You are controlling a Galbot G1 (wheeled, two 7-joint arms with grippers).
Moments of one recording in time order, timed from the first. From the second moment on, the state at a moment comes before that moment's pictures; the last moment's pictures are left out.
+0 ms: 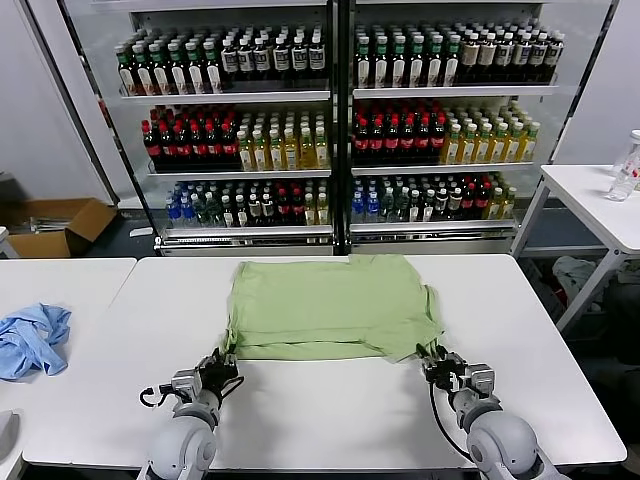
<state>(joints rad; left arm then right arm) 1.24 -1.29 -0.39 -1.80 -0.51 0.46 -0.26 -1.22 1.01 0.30 1.84 0.59 -0.48 0.20</state>
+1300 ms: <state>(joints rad) 1.71 -1.14 -0.64 -2.28 -0.60 0.54 -0.27 -1.65 0.97 0.56 2.29 0.44 -0.45 0.23</state>
